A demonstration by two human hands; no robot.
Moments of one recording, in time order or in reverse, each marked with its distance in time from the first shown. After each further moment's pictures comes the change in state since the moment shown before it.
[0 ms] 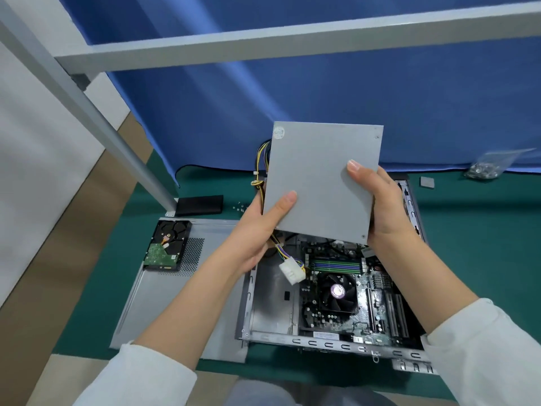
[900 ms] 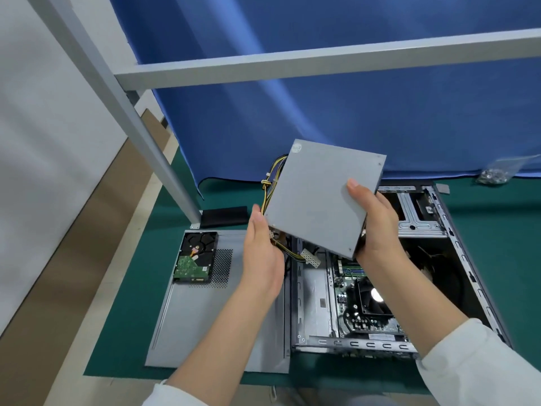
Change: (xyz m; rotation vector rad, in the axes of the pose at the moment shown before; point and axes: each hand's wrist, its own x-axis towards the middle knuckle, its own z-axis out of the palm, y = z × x) left_hand -0.033 -0.011 -0.061 -0.446 0.328 0.114; right_hand -0.029 0.052 0.087 0.105 0.268 0.053
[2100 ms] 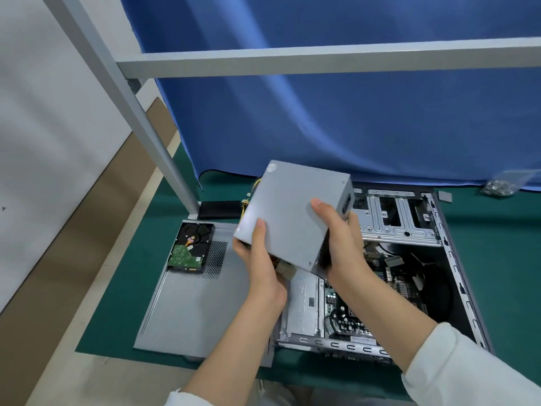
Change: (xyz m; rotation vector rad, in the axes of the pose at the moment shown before) left_hand -0.010 -0.038 0.010 -0.202 0.354 -0.050; right_hand -0.002 0.033 0.000 -0.182 -0.033 0.124
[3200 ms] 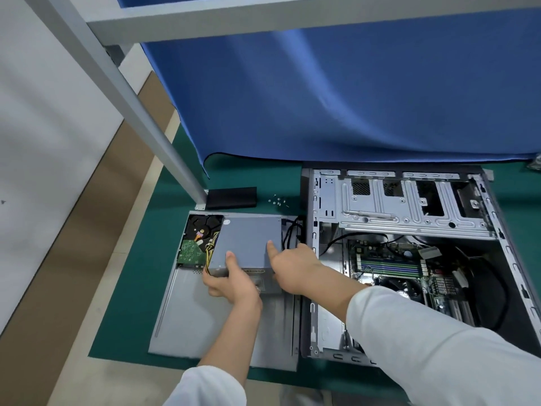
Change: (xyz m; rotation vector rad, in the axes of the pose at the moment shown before) left_hand 0.129 -0.024 -0.097 0.345 0.630 0.189; right_hand 0.069 0.112 0.052 -2.094 -0.719 -0.594
